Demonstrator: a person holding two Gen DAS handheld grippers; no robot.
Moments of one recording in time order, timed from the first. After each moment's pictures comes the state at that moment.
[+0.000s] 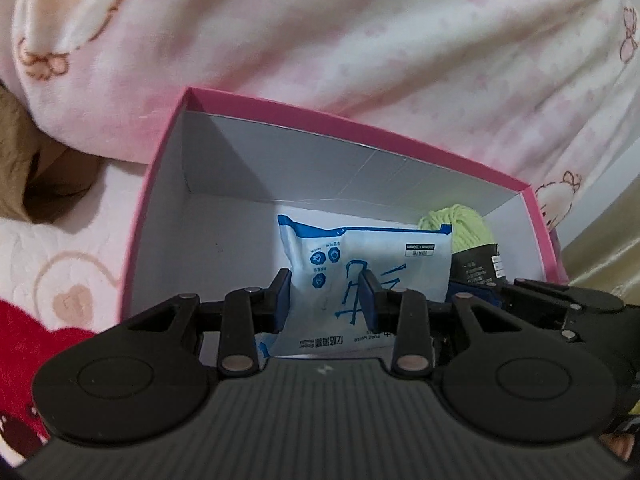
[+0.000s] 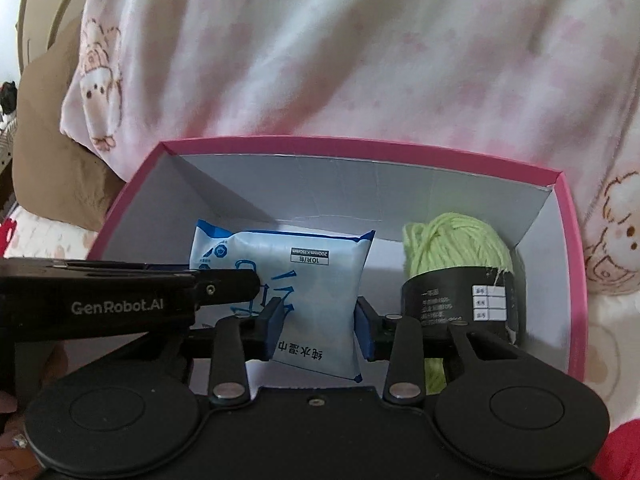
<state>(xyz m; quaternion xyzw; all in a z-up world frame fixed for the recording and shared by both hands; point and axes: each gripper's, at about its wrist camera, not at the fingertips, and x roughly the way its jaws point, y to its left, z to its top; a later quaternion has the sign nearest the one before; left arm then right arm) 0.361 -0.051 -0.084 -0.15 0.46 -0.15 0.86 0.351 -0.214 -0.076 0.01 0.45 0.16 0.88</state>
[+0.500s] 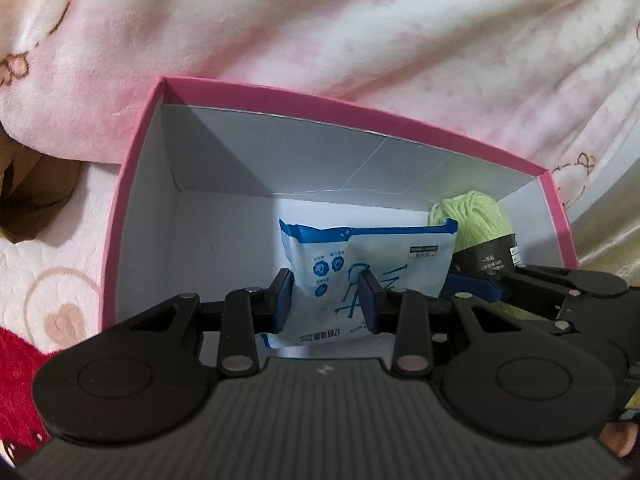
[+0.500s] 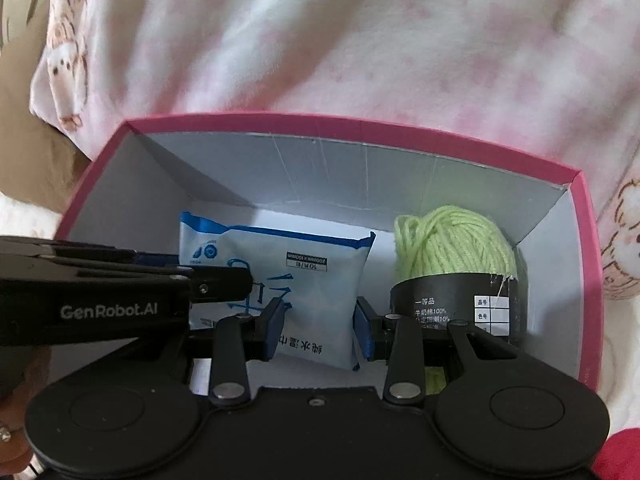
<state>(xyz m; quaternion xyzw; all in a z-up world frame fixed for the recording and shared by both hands) 0.378 -0.051 -0.099 -0.13 0.49 -0.17 0.85 0.367 -0.207 -0.090 -0.02 0.49 0.14 0.86</state>
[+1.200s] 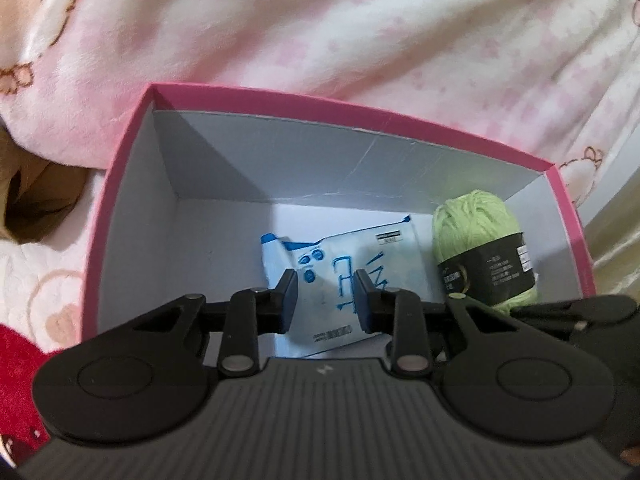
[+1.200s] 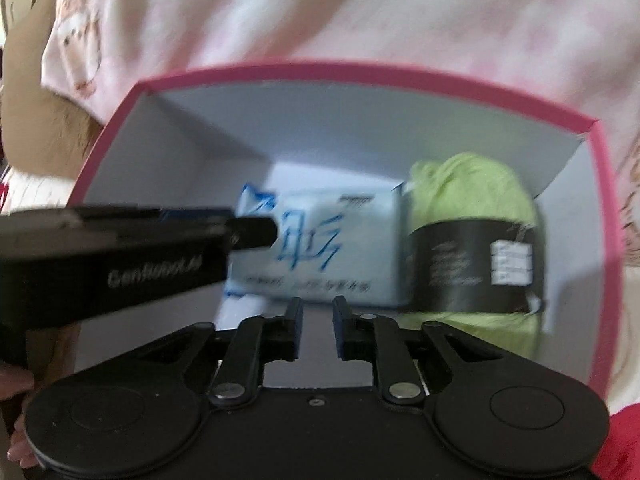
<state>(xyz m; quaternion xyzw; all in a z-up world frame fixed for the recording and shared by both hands) 0.378 -0.060 -0.097 -0.11 0.47 -0.14 0.86 0.342 -0.211 -0.096 -0.01 0.54 0.17 0.82</state>
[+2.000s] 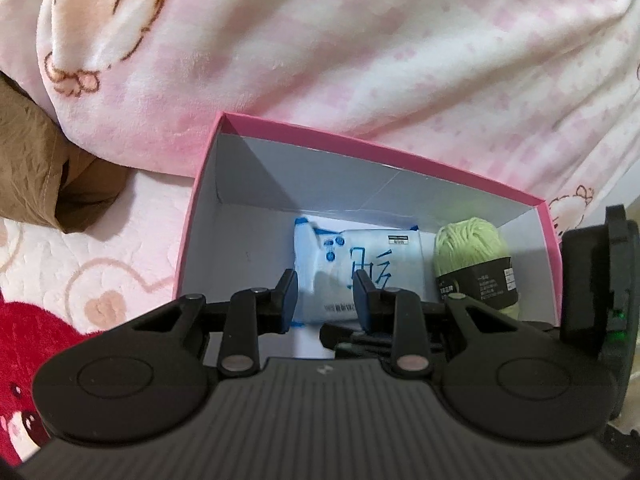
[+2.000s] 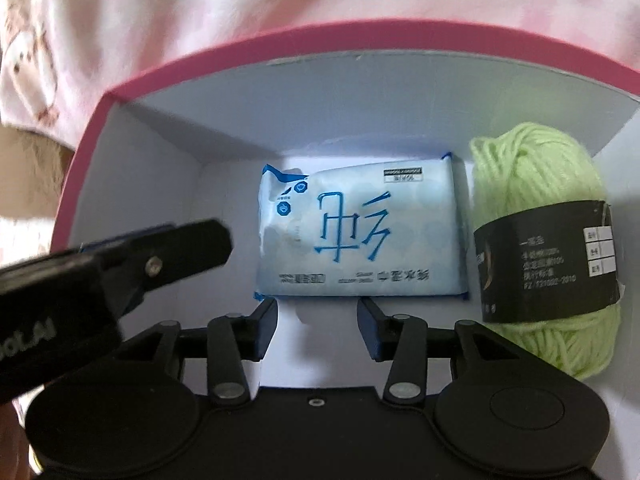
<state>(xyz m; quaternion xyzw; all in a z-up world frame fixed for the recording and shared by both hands) 0.369 -0.032 -0.067 -0.15 0.47 -0.12 0.86 0.365 -0.176 -0.114 0.07 0.57 0.11 0.81</state>
